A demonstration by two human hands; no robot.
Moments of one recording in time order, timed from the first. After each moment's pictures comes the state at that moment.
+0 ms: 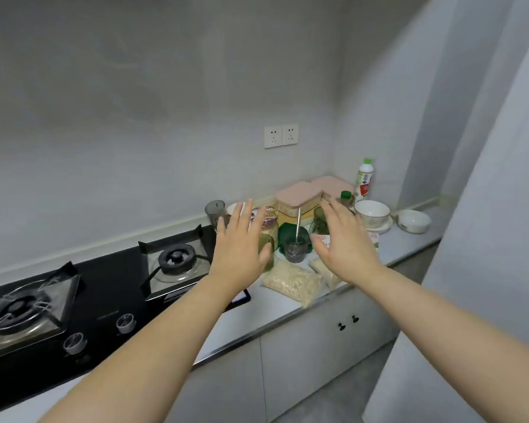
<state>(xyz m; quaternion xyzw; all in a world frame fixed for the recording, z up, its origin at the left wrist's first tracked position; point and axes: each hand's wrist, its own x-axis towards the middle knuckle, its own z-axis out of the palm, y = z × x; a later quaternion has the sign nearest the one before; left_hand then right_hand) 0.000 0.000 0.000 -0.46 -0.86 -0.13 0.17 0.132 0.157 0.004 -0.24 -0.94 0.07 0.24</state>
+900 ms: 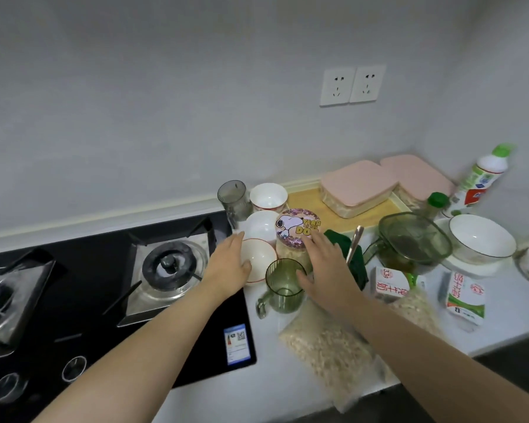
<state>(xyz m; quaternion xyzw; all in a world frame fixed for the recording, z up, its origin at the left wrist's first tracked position) -0.249 0.133 -0.144 -0.28 -0.93 -0.20 -0.11 -0.121 0.303 -0.136 -0.11 -0.98 0.17 0.07</state>
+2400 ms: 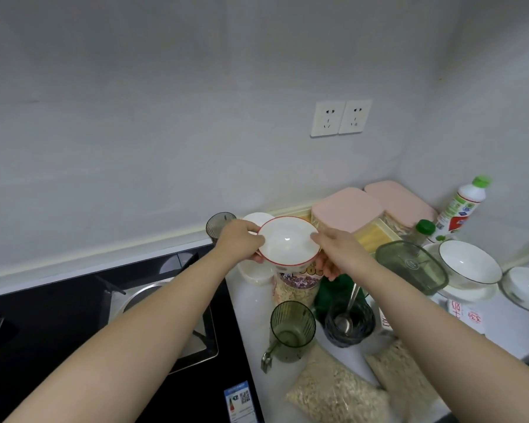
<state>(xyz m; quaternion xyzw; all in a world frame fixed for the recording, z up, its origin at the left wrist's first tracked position) -0.341 0.191 -0.070 -0.19 -0.82 -0.47 -0.25 -0.207 0.335 -0.060 -0.30 -0.79 0.53 0.04</state>
